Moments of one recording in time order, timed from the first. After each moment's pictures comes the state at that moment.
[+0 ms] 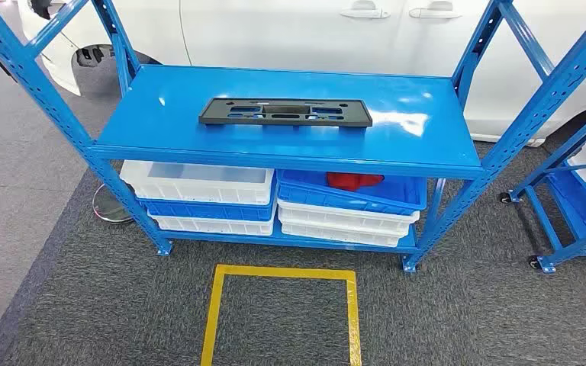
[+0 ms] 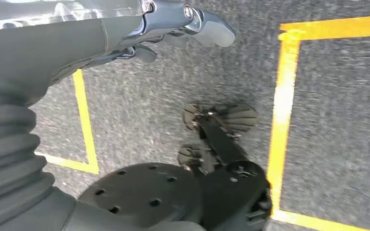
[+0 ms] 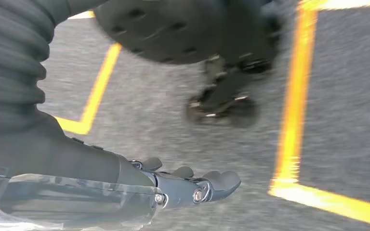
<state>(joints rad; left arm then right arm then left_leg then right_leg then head) 0.06 0.02 0.02 -0.31 0.19 0.05 -0.19 0.01 0.06 -0.53 -0.35 0.56 0.11 -0.24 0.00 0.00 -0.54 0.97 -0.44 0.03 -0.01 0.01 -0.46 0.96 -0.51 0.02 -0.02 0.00</state>
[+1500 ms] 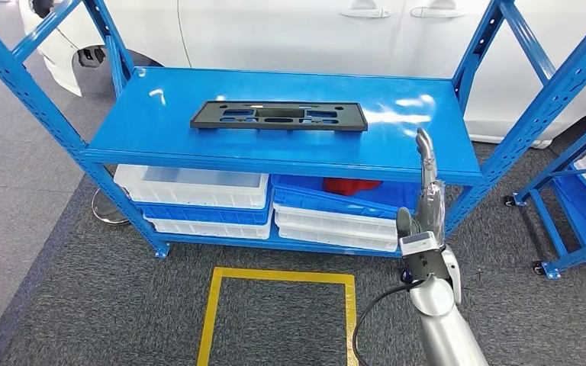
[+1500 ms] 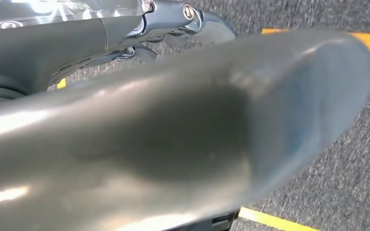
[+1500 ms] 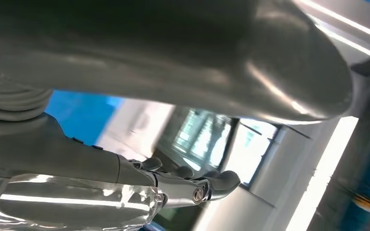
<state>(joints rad) -0.01 0.00 0.03 -0.24 0.26 0.08 -0.23 -0.23 -0.03 0.17 -1.59 0.43 -0.40 -0.54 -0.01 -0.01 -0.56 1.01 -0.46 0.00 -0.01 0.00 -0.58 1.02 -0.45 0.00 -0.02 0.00</state>
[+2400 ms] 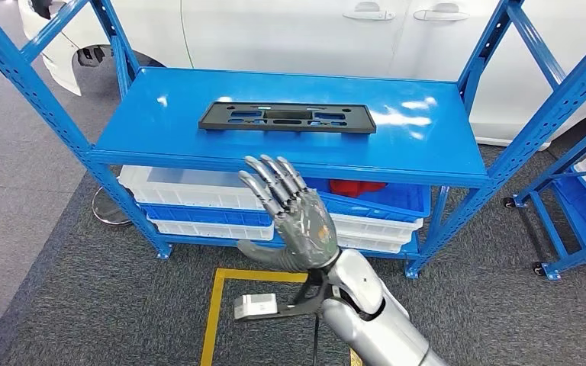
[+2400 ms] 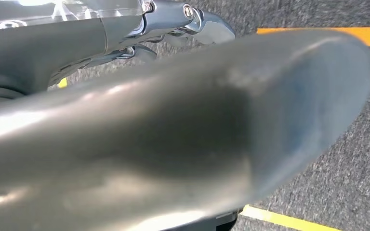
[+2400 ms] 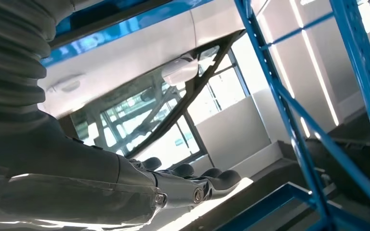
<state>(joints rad) -0.03 -0.01 0.02 -0.21 0.20 0.06 -0.23 -0.40 0.03 0.67 -1.47 1.11 -0.59 -0.25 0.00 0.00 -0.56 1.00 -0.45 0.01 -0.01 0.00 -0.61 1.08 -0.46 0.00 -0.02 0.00</state>
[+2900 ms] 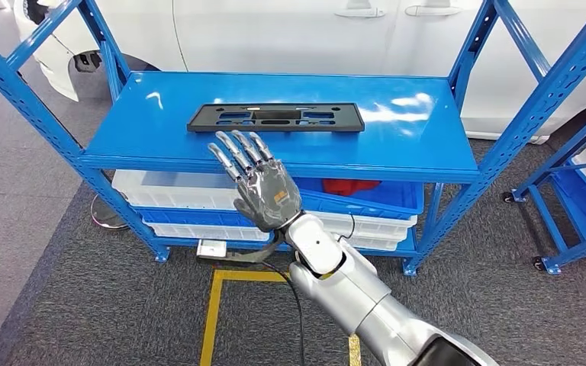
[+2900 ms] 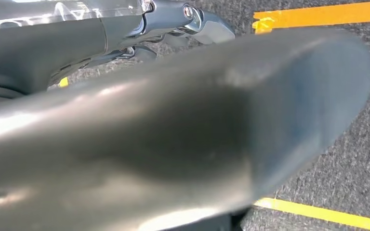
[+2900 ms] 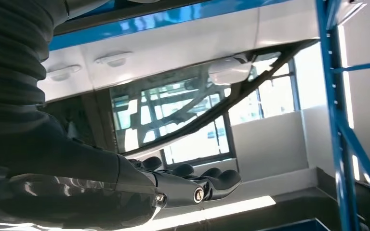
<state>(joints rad) -0.04 -0.01 0.02 -0.21 0.17 0.06 -0.22 -0.68 0.17 0.72 -0.98 1.35 -0.65 0.00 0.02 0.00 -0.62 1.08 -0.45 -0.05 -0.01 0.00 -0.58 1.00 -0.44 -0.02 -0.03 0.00</state>
